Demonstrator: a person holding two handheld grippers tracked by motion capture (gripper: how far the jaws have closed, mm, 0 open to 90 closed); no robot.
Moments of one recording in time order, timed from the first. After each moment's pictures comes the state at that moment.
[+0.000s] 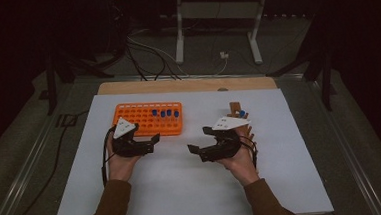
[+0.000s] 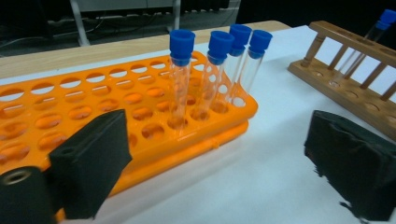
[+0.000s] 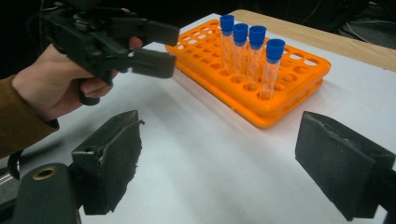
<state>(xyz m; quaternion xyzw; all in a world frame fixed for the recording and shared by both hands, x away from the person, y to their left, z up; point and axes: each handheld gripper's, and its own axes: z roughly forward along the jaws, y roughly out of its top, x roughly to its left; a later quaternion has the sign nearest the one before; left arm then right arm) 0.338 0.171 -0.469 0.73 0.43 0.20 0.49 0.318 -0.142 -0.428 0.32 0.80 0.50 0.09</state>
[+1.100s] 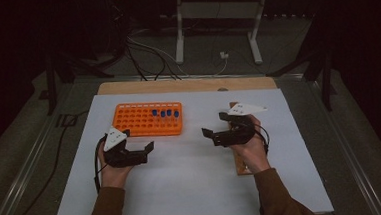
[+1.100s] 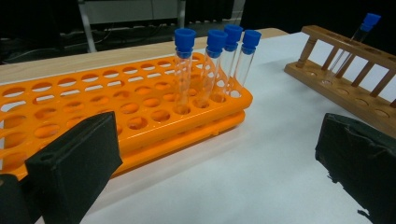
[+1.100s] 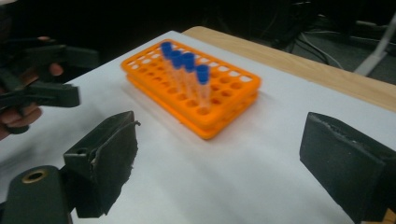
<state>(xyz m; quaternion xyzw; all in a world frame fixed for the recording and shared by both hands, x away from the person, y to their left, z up) 0.311 0.185 -0.468 0.72 0.42 0.22 0.50 0.342 -0.178 -0.407 0.36 0.78 0.50 0.14</state>
